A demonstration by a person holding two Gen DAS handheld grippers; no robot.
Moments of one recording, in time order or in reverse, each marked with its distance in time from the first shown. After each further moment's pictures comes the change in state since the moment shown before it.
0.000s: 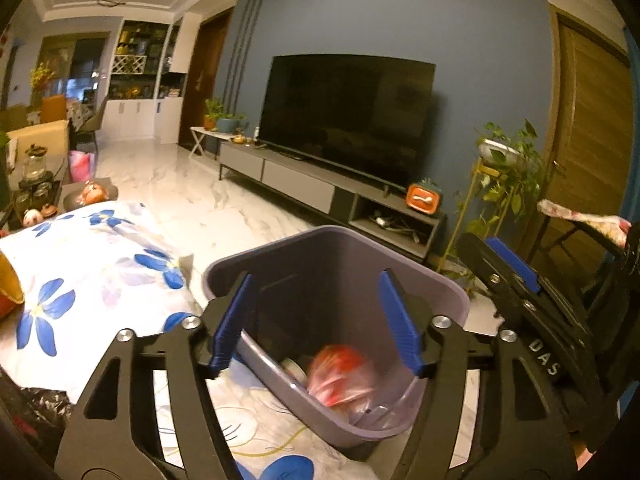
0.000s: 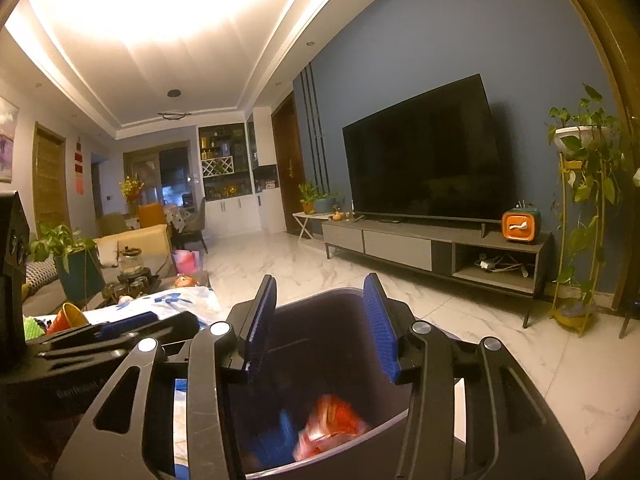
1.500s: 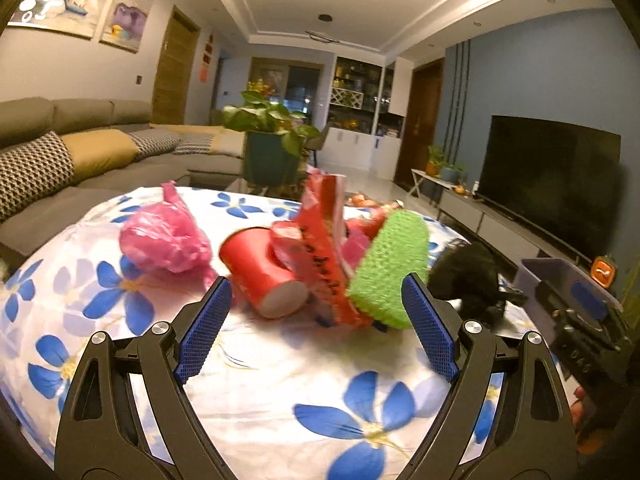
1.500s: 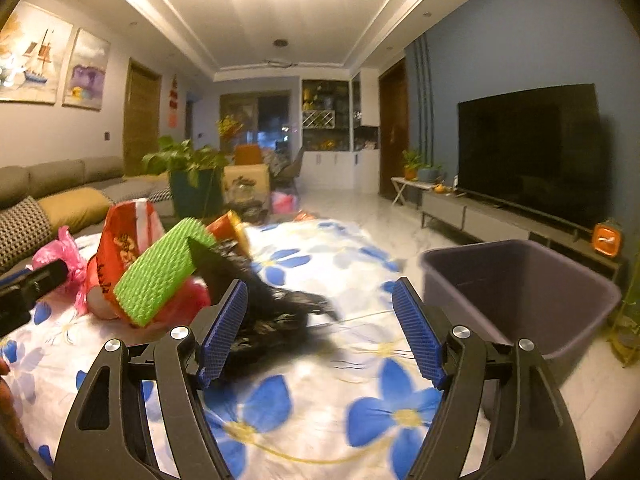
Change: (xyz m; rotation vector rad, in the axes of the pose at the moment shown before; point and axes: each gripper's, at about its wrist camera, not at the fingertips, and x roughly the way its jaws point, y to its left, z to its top) left arm -0.276 0.127 -0.097 -0.233 -0.184 0.790; right arm -0.036 0.192 -0.069 -0.203 0.173 0.332
